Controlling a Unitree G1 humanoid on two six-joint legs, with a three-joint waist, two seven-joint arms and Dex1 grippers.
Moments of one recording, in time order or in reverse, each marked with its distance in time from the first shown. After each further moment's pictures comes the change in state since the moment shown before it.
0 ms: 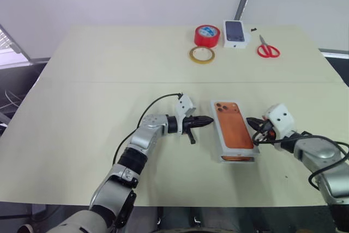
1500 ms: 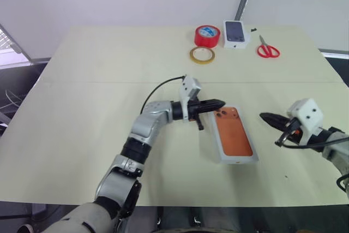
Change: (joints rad) left arm -0.129 -0.071 0.068 -0.048 -0.117 0.120 -0.001; right arm 0.037 -0.027 -0.235 -0.092 0.136 0.013 0.210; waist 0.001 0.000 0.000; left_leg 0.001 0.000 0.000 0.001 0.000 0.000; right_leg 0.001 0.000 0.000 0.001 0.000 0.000
